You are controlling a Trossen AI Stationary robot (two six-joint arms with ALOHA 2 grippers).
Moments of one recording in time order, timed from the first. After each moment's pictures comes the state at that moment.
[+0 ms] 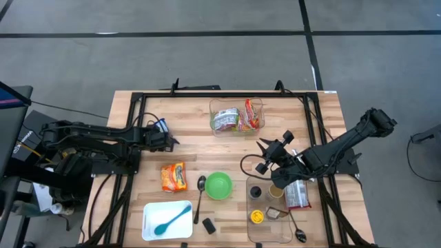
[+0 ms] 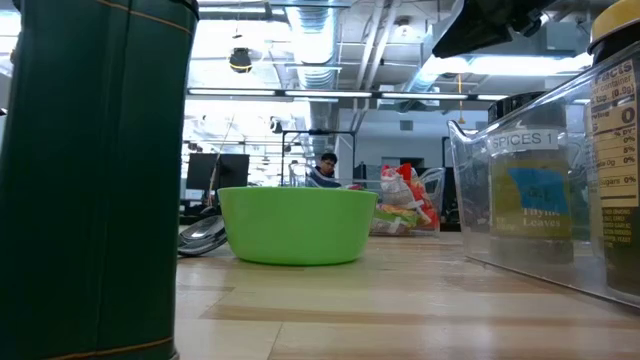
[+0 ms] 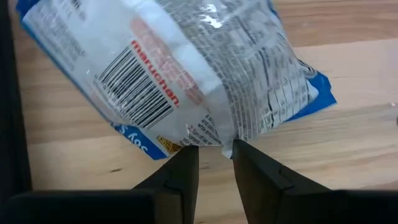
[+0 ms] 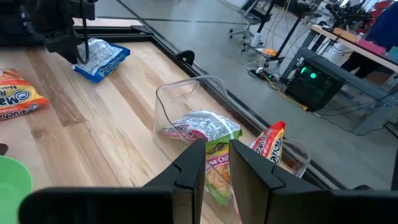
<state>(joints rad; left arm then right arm) 0.16 1.05 0.43 -0.75 -0.35 -1.27 0.50 1.31 0.94 -0.56 1.18 0.59</state>
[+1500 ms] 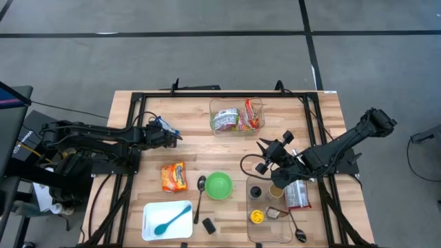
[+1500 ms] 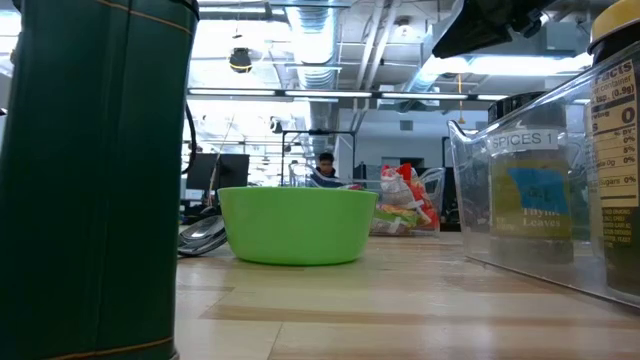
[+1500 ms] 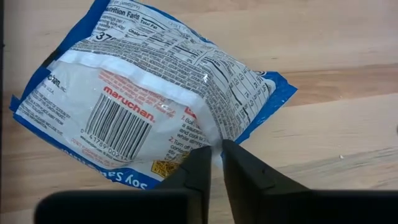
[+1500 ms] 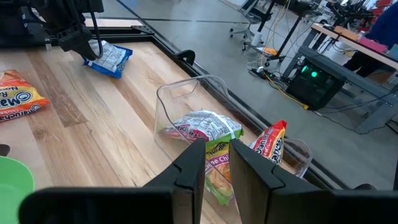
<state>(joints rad) 0.16 1.05 0.43 -0.63 -0.51 -1.21 0.50 1.31 0.94 -0.56 1.17 0.60</state>
